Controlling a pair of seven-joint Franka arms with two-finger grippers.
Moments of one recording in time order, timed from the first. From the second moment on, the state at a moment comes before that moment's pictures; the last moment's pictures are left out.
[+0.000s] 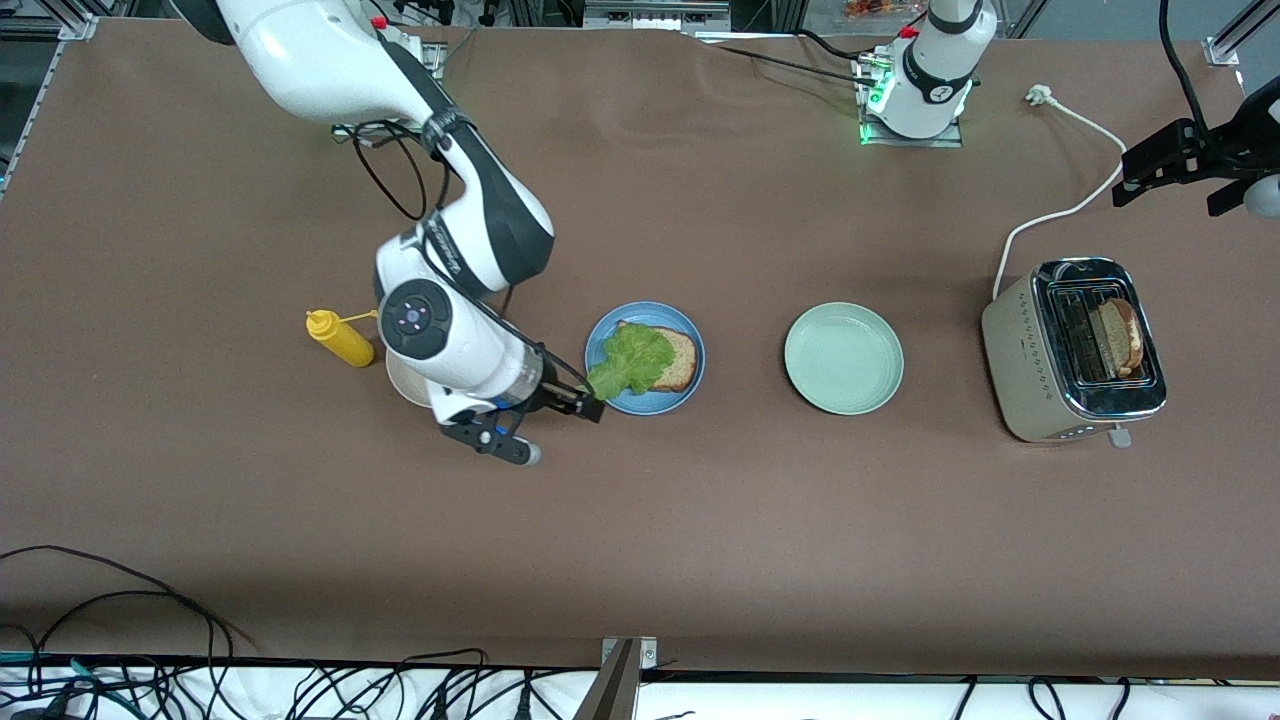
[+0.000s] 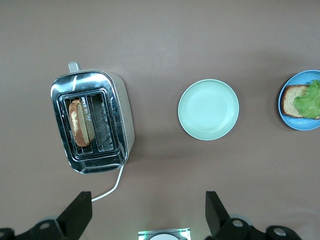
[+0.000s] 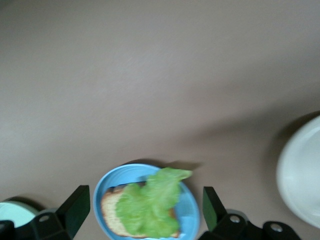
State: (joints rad) left arm -0.08 0.02 0.08 -1.41 -0.03 1.35 0.07; right arm 0.45 0.75 0.09 -1.17 0.16 2.03 0.82
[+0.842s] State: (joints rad) left arm -0.08 0.03 0.08 -1.41 -0.03 1.35 0.07; right arm 0.44 0.49 -0.15 -1.28 -0.06 1.64 0.35
